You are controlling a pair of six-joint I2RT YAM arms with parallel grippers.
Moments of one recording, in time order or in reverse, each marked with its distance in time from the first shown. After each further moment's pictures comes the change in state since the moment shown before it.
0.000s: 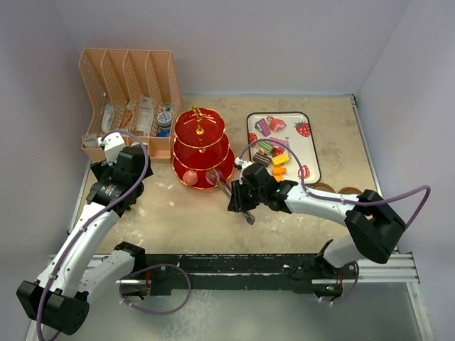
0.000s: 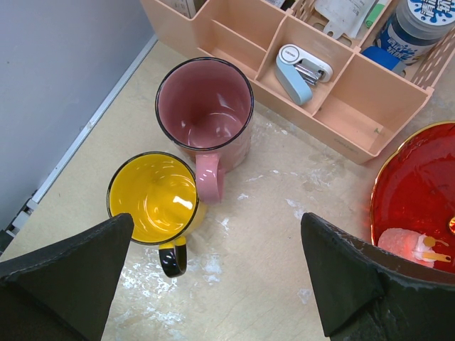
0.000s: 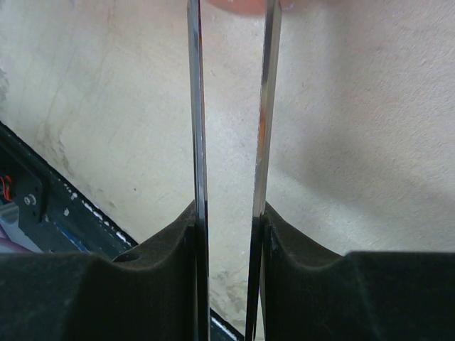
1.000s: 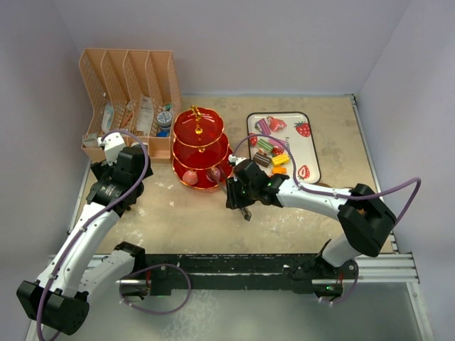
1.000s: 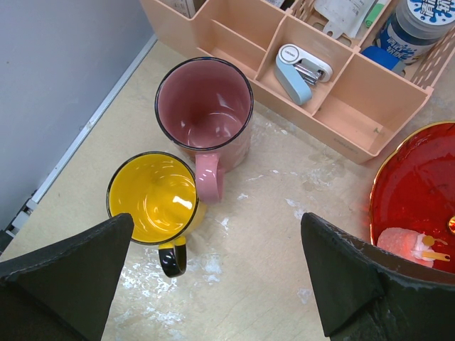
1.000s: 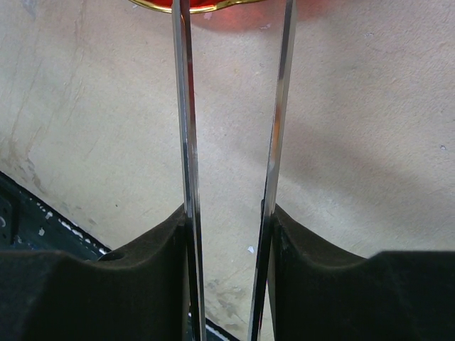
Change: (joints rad) left arm 0.000 0.000 0.000 0.000 0.001 0.000; right arm 0.032 0.067 0.133 -0.134 0.107 -0.026
